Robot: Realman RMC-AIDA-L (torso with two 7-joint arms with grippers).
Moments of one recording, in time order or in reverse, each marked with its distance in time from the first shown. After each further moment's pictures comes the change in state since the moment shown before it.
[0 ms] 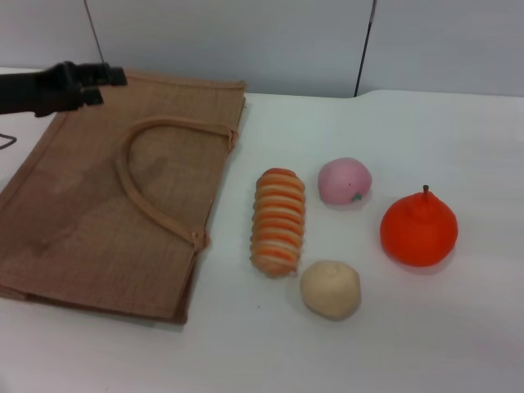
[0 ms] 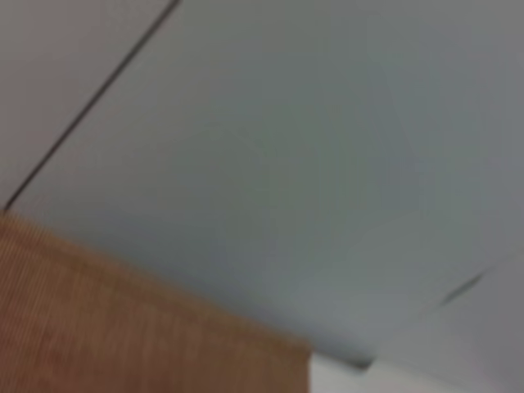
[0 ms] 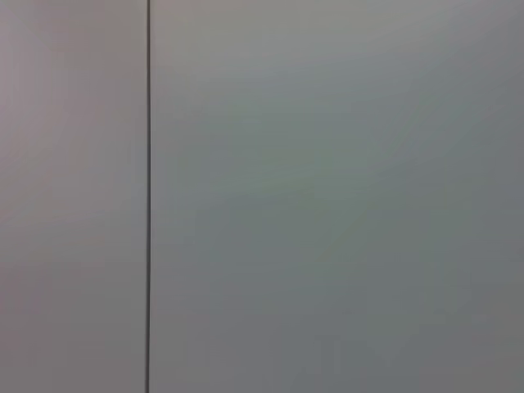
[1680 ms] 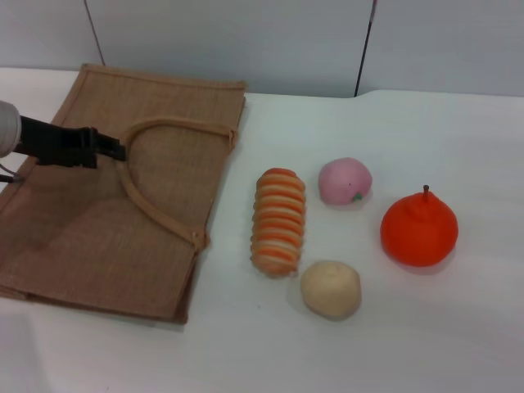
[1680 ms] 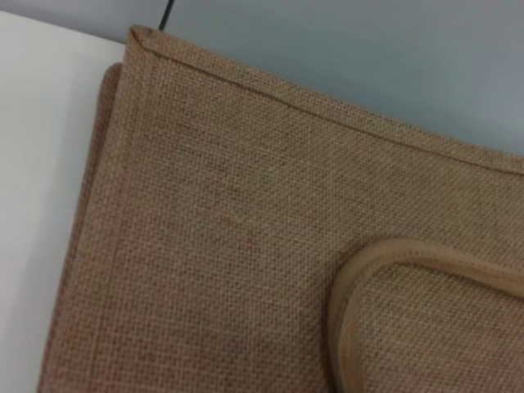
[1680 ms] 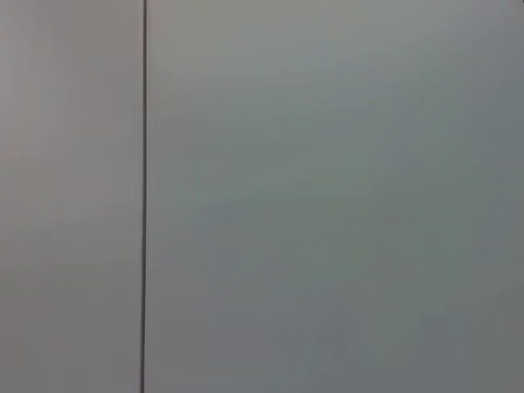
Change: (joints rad) left arm -0.098 0.025 0.221 -0.119 0.324 0.226 -0.181; right arm 0.001 -0.003 0.000 0.000 0.006 0.000 0.000
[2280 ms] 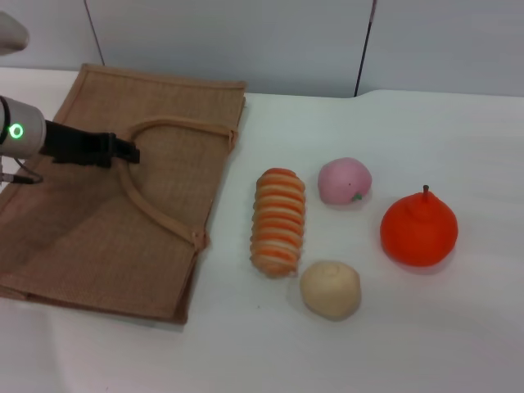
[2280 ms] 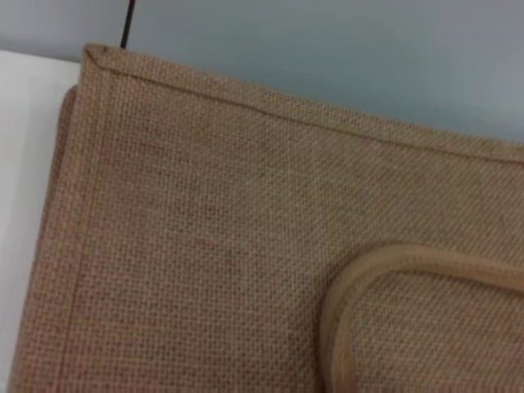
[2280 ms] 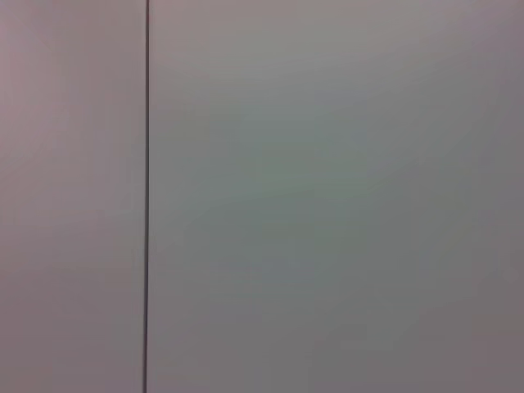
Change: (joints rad) left arm -0.037 -0.016 0.035 -0.082 0.009 0.122 0.063; right arm 0.004 0.000 0.000 0.000 -0.001 0.000 0.000
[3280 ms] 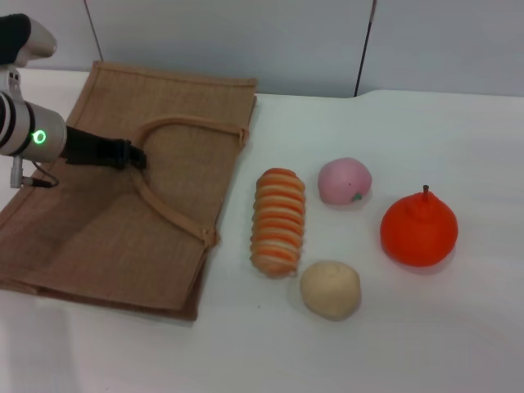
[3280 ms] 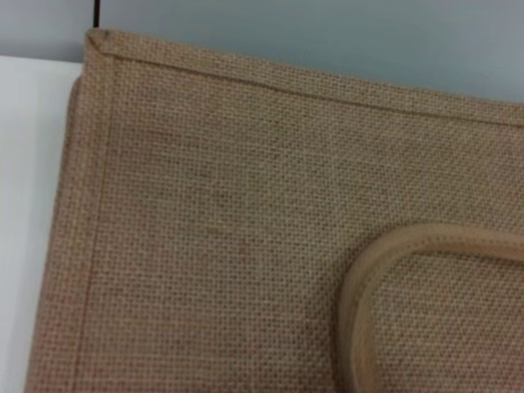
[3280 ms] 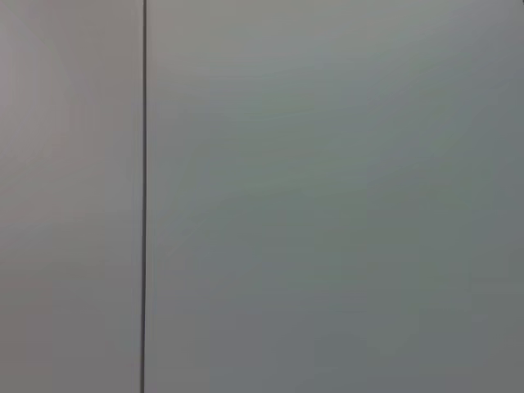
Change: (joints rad) left arm -0.022 -0.025 0.082 -0.029 -0.007 0.088 -0.011; right arm -0.007 0.001 0.000 0.000 -0.001 0.000 0.000
